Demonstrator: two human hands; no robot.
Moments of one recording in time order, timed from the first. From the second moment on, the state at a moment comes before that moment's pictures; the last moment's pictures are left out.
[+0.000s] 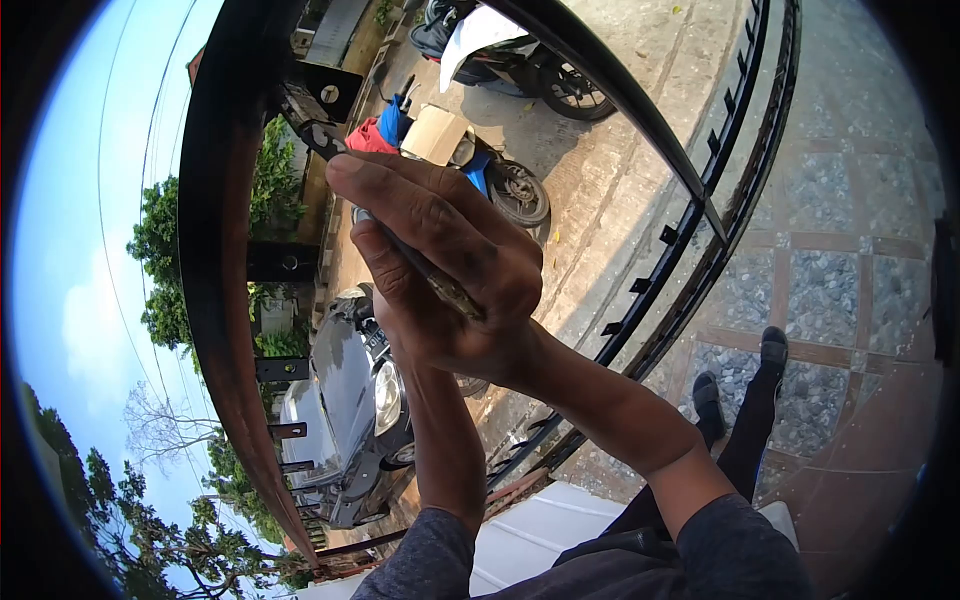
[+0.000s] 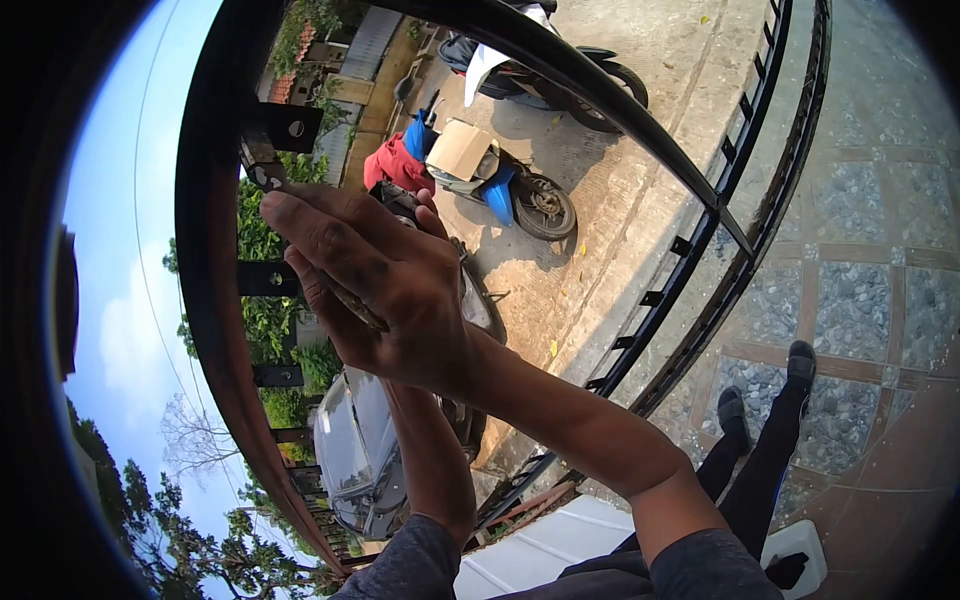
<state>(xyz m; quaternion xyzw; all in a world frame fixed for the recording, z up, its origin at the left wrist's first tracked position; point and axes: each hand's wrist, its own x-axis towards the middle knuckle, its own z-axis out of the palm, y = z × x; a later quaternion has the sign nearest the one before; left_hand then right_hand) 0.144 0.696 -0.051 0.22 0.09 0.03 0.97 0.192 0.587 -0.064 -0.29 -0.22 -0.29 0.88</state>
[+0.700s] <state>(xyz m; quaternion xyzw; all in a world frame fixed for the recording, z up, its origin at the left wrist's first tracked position) 0.110 0.702 -0.052 0.21 0.09 0.04 0.97 0.137 0.576 -0.053 -0.05 -0.15 0.09 0.98</state>
